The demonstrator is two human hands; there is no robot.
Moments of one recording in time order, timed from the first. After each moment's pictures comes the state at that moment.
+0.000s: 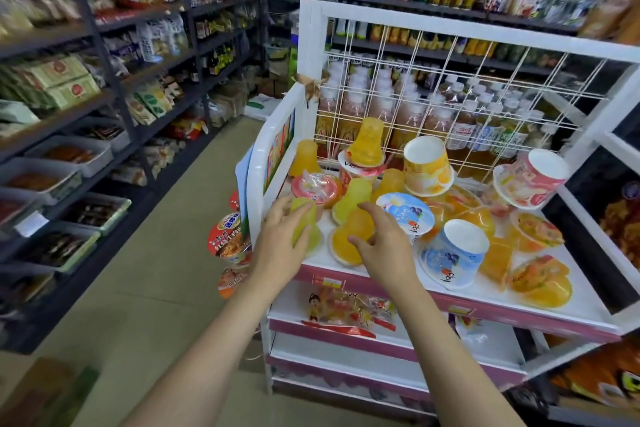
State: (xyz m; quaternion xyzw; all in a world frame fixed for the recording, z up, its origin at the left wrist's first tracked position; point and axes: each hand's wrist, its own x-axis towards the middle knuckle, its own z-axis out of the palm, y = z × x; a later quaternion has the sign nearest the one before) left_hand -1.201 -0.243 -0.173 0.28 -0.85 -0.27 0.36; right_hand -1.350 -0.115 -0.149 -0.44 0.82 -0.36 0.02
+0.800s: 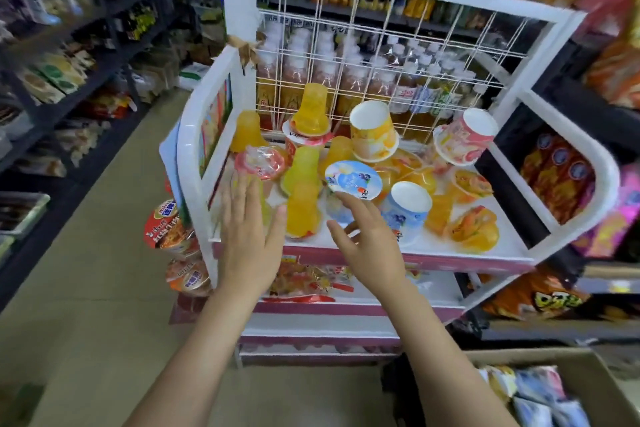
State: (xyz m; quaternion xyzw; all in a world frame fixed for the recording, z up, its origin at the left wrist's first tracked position) left_hand -1.206 -0.191 -0.156 0.32 -0.85 -0.27 0.33; right_hand -1.339 -0.052 -0.144 -0.45 0.81 -0.38 -0.02
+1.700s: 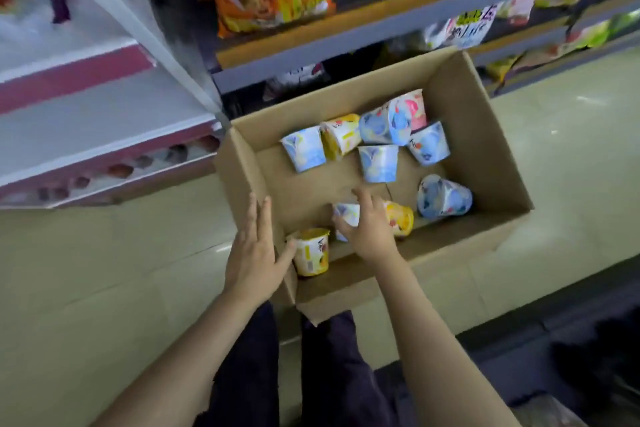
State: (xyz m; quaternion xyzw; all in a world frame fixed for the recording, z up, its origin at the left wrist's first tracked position) left_hand -1.386 0.368 -0.549 0.23 -0.93 -0.26 -0.13; right_hand -1.511 0.542 -0.573 -0.07 0.91 -0.30 0.29
